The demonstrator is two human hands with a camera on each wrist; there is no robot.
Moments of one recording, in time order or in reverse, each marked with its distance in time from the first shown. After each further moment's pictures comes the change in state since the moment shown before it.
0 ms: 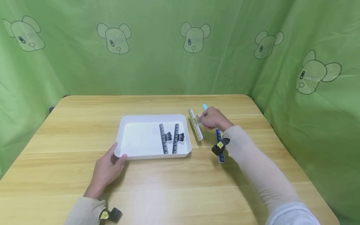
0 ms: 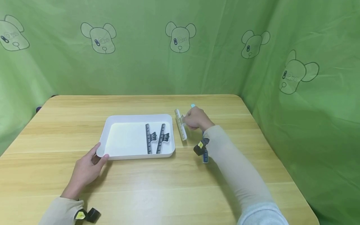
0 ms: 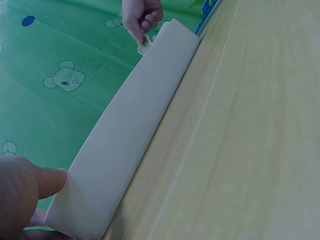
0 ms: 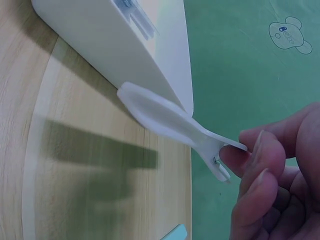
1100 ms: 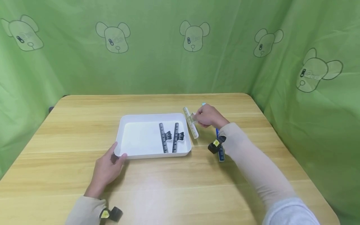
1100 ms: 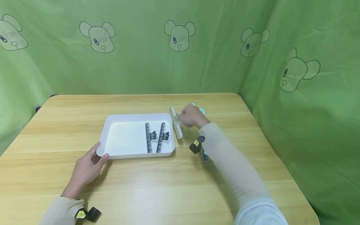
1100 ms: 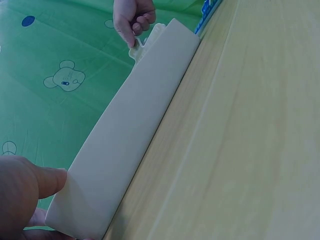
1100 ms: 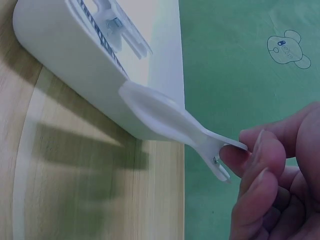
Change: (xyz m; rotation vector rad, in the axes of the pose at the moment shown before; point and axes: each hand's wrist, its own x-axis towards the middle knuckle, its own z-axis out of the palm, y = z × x) left_hand 0.001 0.000 0.001 -0.011 0.005 0.007; right_hand 0.002 -0.016 0.005 -0.022 0.004 -0.045
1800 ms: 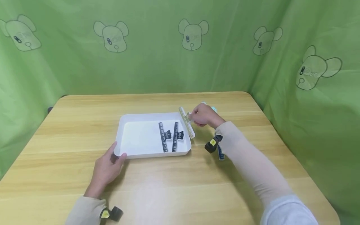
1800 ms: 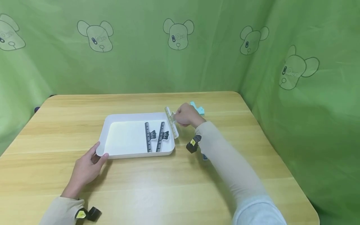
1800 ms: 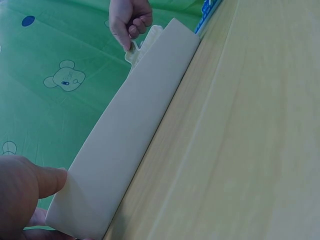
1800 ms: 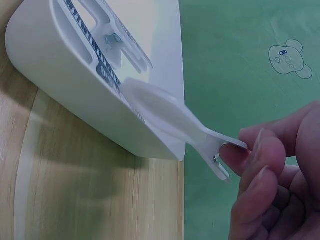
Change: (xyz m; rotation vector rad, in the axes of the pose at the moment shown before) left_hand -0.001 0.002 -0.001 0.007 -0.006 -0.003; right_hand 0.002 -0.011 0.008 0.012 -0.009 0.010
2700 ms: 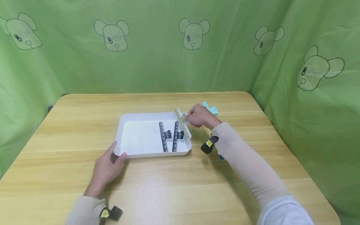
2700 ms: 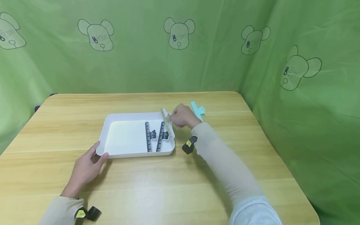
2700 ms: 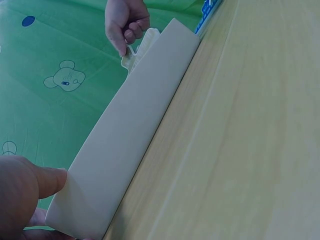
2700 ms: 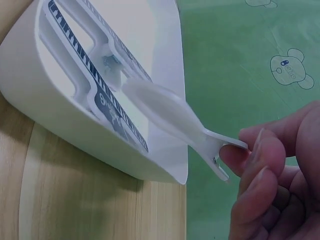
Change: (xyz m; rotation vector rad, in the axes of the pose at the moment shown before) left_hand 0.001 -0.001 0.000 0.005 -0.011 -0.017; right_hand 0.002 -0.011 0.009 0.027 -0.030 -0.016
